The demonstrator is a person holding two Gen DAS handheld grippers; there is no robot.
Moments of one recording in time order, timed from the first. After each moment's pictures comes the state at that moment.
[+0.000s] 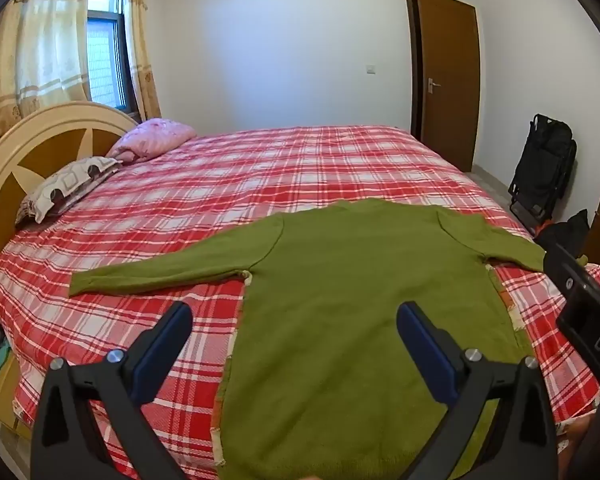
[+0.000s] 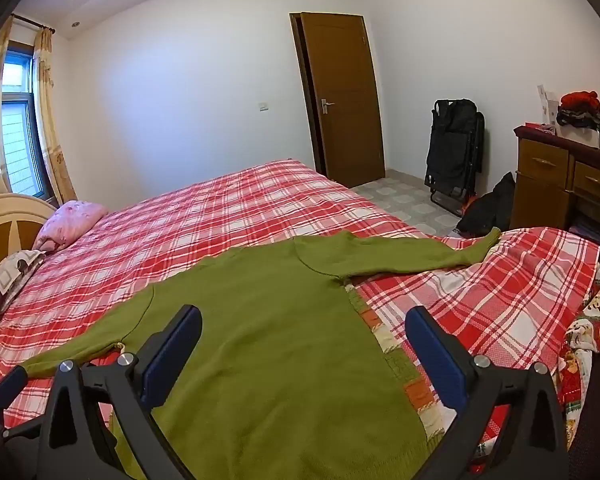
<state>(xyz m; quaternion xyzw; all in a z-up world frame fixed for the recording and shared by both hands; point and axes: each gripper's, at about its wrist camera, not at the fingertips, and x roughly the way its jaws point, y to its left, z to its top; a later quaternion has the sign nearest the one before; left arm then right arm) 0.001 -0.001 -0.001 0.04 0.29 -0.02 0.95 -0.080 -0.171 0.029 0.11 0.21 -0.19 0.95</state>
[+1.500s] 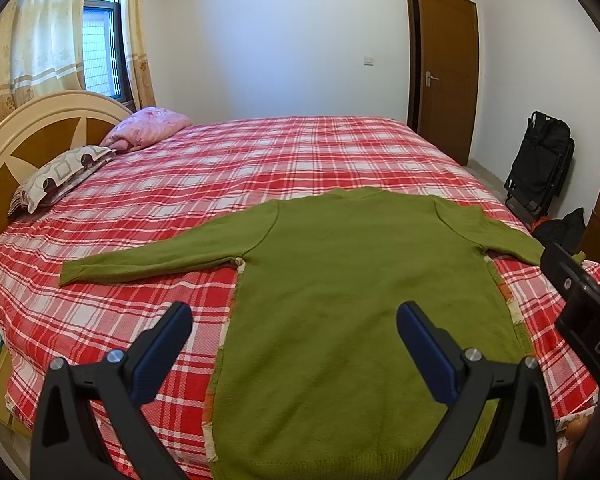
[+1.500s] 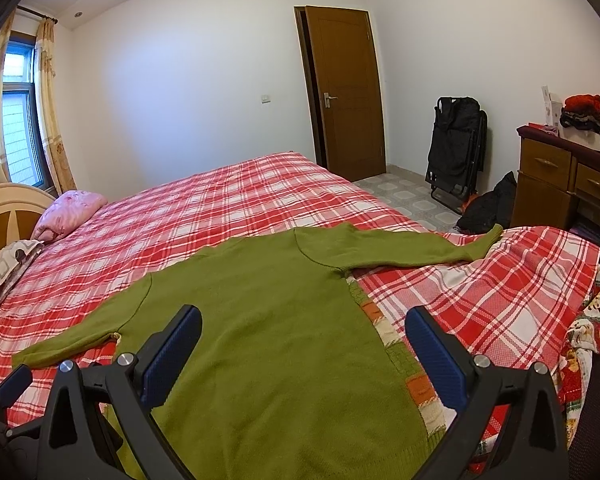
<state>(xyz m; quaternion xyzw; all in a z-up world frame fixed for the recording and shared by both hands) 0.005 0.004 -0.010 0.03 0.31 -0.03 0.95 -0.076 -0.168 0.023 0.11 0.23 -0.18 0.95</state>
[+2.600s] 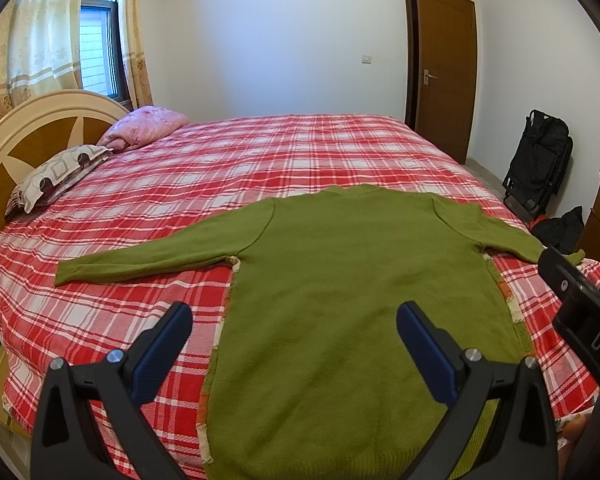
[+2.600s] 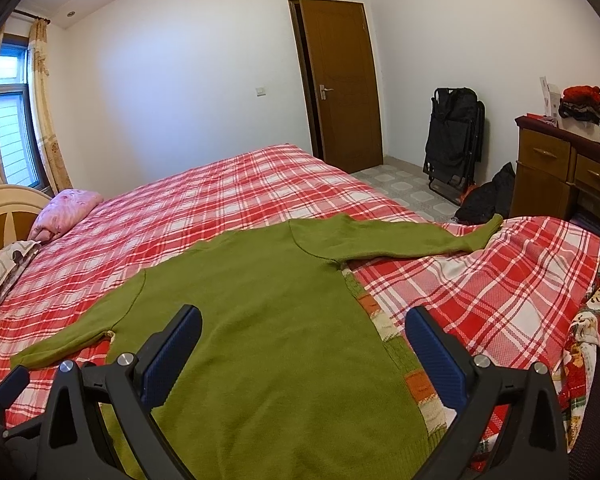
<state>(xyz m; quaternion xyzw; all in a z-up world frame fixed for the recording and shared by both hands) 0.008 -0.003 -0.014 0.03 0.31 -0.03 0.95 -0.068 -0.177 0.013 0.12 0.24 -0.19 0.94</state>
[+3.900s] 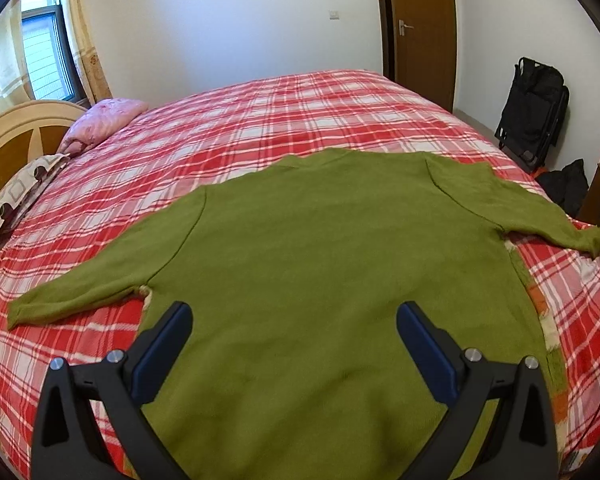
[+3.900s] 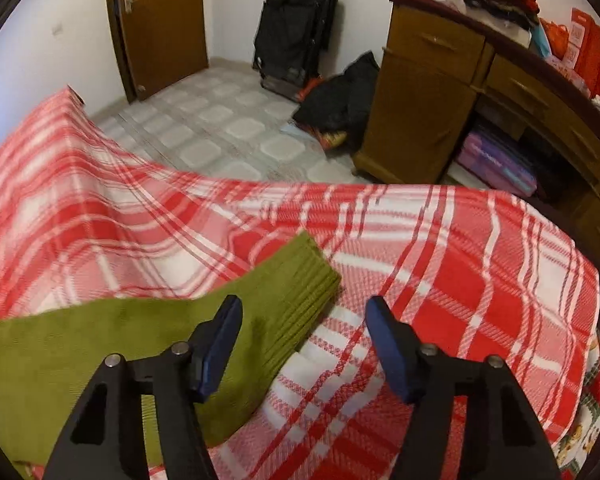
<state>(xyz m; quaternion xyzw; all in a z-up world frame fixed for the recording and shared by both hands) 0.110 -0.080 -0.059 0.09 0.38 -0.06 0.92 0.087 -0.604 -0.091 0.17 0.42 -0.44 0.77</state>
